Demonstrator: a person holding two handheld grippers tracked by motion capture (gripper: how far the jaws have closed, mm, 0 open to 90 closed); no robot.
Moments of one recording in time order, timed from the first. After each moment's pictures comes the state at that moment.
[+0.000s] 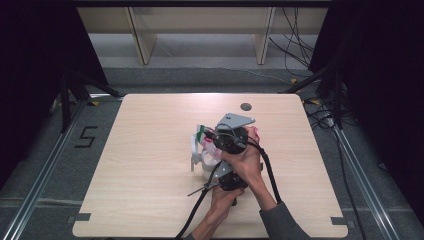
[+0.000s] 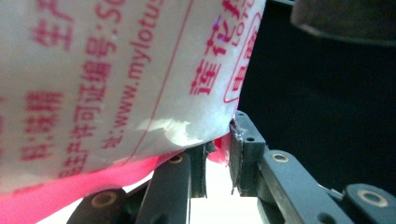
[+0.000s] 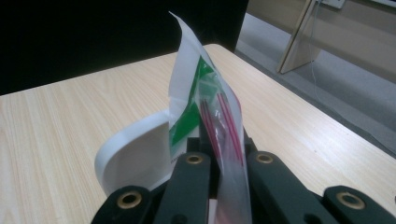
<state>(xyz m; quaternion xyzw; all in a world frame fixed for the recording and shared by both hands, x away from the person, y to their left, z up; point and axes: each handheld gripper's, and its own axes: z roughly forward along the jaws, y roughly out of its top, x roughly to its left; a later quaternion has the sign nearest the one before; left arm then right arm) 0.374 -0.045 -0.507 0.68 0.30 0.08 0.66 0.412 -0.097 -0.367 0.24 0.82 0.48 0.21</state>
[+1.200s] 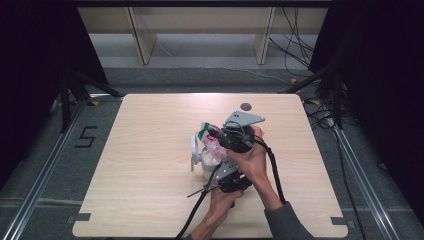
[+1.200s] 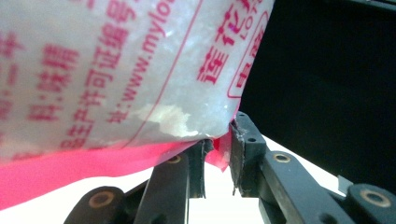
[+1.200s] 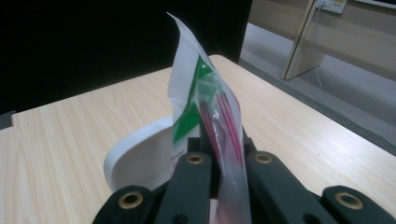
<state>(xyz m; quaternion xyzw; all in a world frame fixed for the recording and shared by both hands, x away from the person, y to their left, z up) 0.367 -0.041 -0.508 0.69 0.32 0.09 0.64 0.409 -0.112 -0.359 0.25 0.80 0.51 0.19</state>
